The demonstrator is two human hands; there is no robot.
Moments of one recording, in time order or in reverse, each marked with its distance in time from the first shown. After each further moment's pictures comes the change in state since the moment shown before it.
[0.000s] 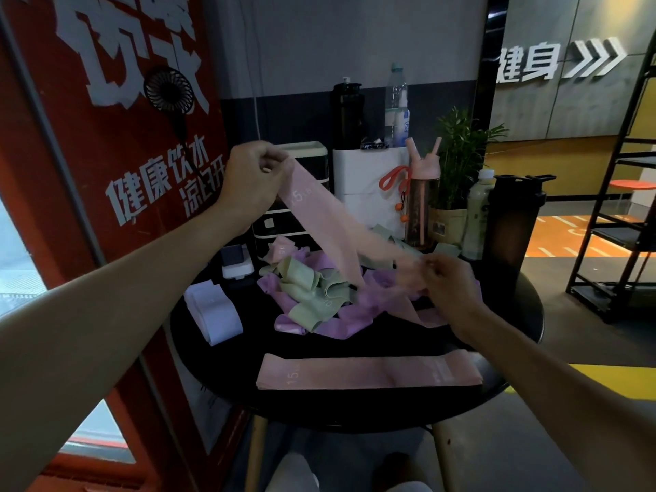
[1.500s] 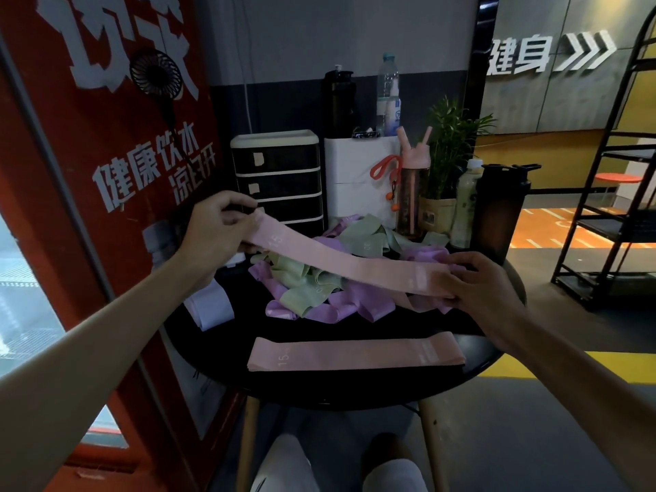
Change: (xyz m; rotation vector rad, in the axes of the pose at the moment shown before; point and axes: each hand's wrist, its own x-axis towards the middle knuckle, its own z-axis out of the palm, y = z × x) left_hand -0.078 -0.026 -0.017 -0.187 -0.059 -0.351; right_hand -0.044 -0.003 -0.057 0.217 -0.044 0.105
